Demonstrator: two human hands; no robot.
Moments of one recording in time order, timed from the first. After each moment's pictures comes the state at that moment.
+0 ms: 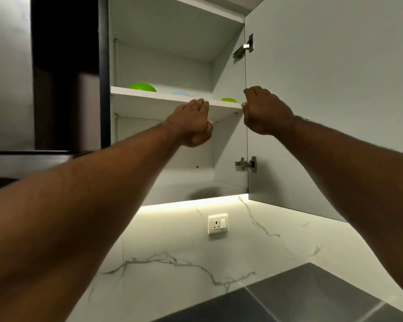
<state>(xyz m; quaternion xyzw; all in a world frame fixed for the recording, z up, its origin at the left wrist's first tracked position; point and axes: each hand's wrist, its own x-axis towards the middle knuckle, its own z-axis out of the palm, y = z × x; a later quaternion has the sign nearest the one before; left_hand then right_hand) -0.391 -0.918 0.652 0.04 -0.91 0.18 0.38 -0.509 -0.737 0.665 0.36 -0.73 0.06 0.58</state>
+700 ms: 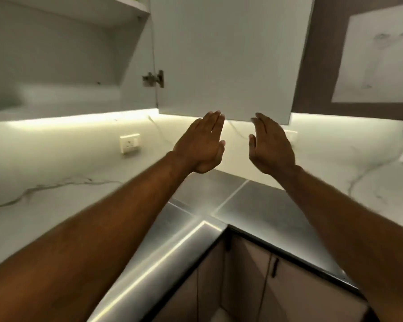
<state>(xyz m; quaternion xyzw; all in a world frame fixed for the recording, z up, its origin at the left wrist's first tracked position) -0.330 -0.738 0.410 -0.27 -0.92 -0.01 0.29 -0.367 -0.528 0.376 0.13 -0.85 0.07 0.50</state>
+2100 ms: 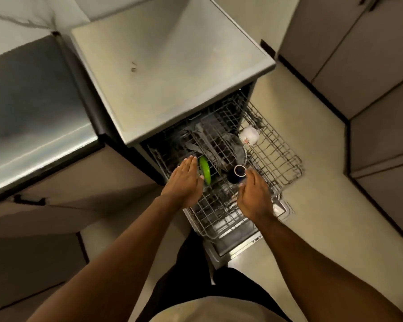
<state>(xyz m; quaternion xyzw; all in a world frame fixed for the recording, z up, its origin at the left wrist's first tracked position) -0.099 -0.168 -0.050 -0.60 -0.74 -0.03 -0.31 0.107 -0.122 -0.115 -0.61 -0.76 0.22 0.05</state>
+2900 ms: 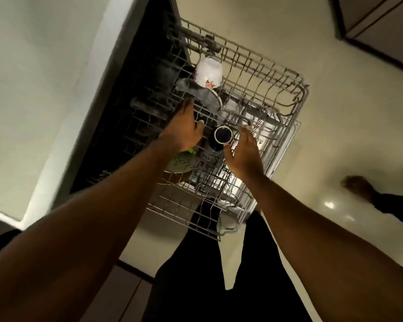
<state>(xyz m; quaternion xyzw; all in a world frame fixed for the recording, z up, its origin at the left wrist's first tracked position) -0.071 0.063 -0.222 -0.69 -0.60 0.11 -0.39 0.085 -0.049 -0.274 -0.77 -0.52 0.34 0.12</state>
